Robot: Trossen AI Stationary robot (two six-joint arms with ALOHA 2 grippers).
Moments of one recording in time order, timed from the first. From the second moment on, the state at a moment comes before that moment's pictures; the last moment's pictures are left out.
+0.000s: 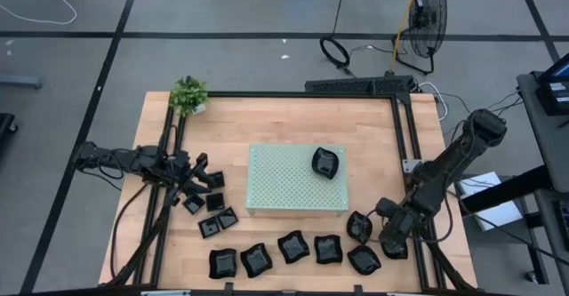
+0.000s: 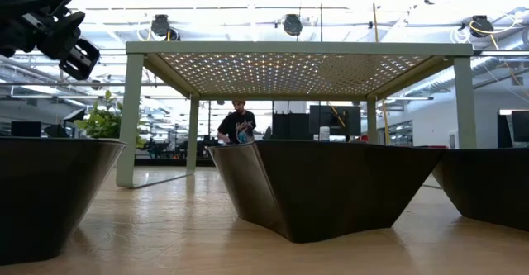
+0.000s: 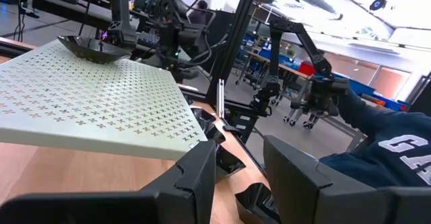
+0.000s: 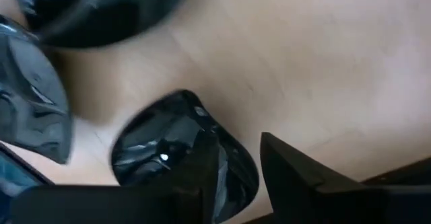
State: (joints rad) left arm -0.19 0.01 0.02 0.06 0.21 -0.37; right arm 0.87 1.20 0.55 -0.69 -0.19 1.61
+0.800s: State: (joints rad) left arm -0.19 0.01 0.02 0.06 0.21 -0.37; right arm 0.86 1.20 0.52 -0.65 -0.17 1.68
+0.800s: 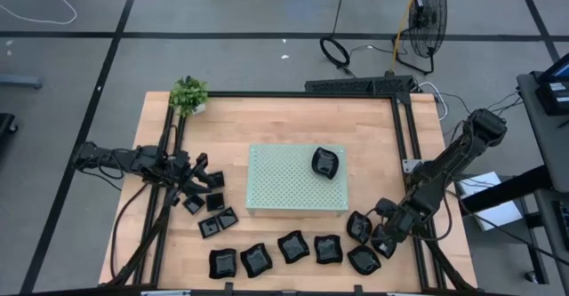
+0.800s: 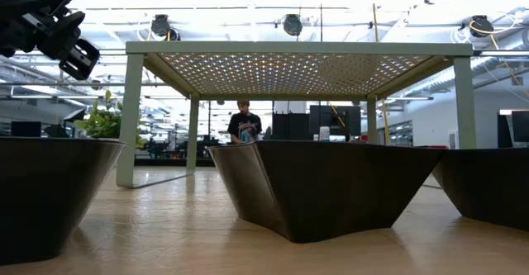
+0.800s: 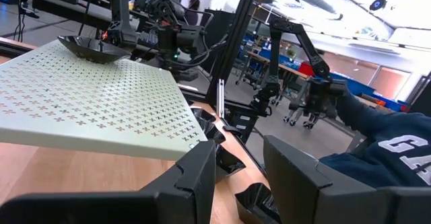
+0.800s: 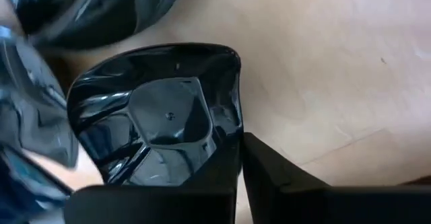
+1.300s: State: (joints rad) left arm -0.19 0.01 0.02 0.06 0.21 -0.37; right arm 0.77 1.19 0.52 -0.83 -0.10 1.76
